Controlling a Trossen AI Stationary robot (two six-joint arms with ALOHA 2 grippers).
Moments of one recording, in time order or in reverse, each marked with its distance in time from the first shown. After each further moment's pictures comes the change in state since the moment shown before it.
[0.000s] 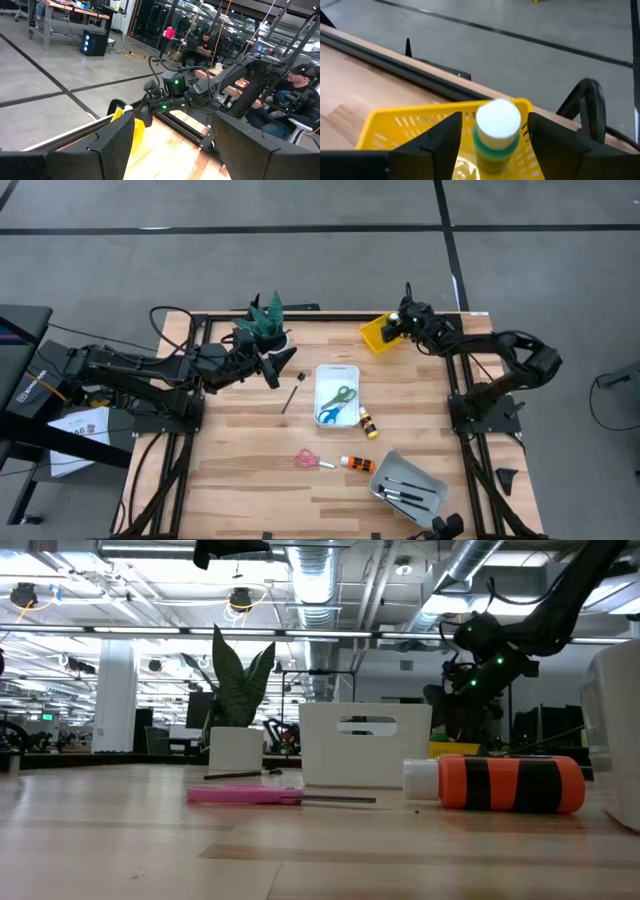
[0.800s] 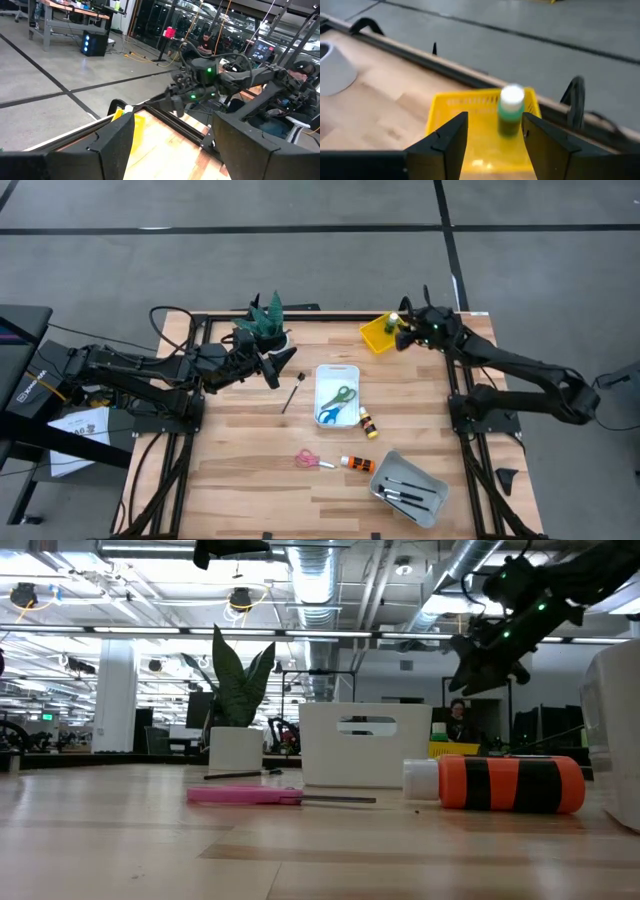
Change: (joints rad) left arm 0.000 0.000 0.000 -0.001 0.000 0.006; right arm 0.105 -0.467 0.002 -0.472 -0.005 0.071
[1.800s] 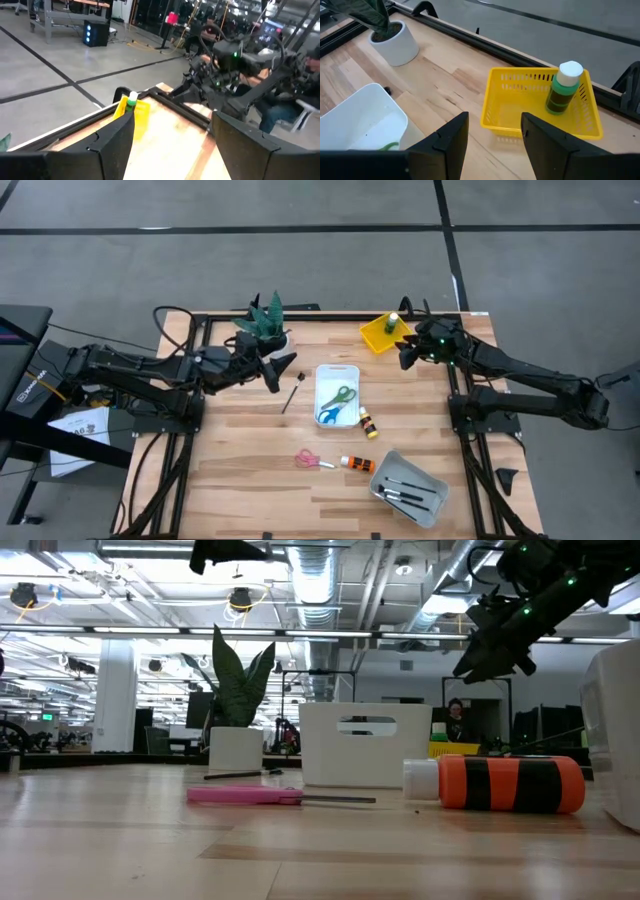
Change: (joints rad) left arm -0.017 0.000 0.000 -0.094 0.000 -0.006; right arm 0.165 -0.167 0.000 -0.184 -0.061 0.061
